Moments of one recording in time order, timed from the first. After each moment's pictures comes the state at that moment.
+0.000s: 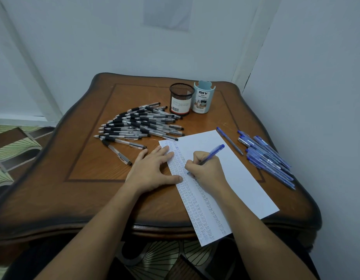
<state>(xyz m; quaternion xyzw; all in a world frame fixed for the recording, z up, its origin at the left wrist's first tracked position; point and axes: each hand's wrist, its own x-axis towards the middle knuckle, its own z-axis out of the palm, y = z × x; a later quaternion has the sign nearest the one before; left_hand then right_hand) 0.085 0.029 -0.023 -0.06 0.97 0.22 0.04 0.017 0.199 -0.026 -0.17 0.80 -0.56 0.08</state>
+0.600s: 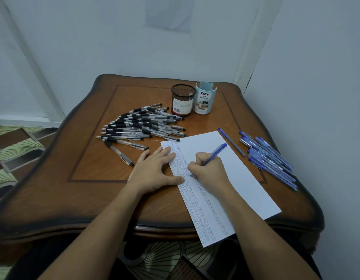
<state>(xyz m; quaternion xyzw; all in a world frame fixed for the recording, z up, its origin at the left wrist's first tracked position) 0.086 0.030 -0.023 -0.06 0.97 0.21 0.04 0.013 0.200 -0.027 -0.17 0.81 -0.55 0.09</state>
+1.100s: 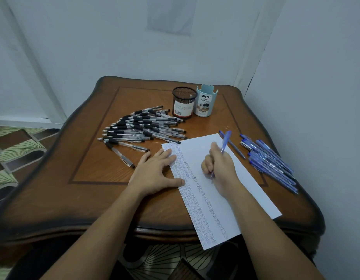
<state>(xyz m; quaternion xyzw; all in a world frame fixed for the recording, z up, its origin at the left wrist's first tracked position) 0.085 0.027 -0.025 -0.06 0.97 0.22 0.04 0.003 0.206 -0.006 -0.02 0.68 -0.71 0.18</state>
